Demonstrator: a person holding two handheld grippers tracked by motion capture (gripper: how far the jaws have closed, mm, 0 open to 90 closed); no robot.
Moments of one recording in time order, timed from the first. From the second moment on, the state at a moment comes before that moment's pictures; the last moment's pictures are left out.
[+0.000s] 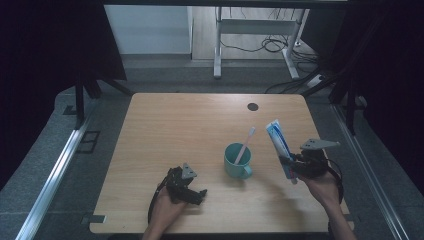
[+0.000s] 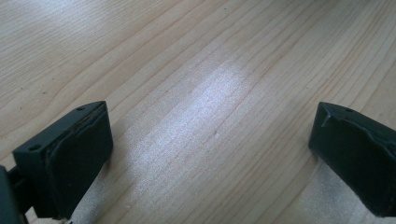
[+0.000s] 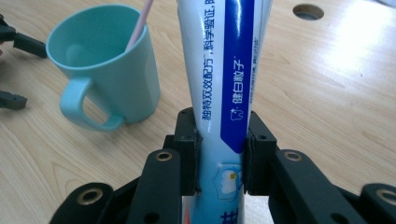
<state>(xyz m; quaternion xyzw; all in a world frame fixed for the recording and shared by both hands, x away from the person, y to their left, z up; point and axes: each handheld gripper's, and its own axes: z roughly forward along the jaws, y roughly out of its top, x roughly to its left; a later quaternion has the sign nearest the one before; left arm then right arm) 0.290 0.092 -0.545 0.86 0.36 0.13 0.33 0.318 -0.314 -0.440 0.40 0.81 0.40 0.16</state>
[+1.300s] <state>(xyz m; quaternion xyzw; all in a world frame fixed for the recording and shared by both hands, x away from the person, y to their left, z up) 0.290 0.092 -0.545 0.86 0.36 0.12 0.33 0.312 -0.267 -0.416 0.34 0.79 0.49 0.17</state>
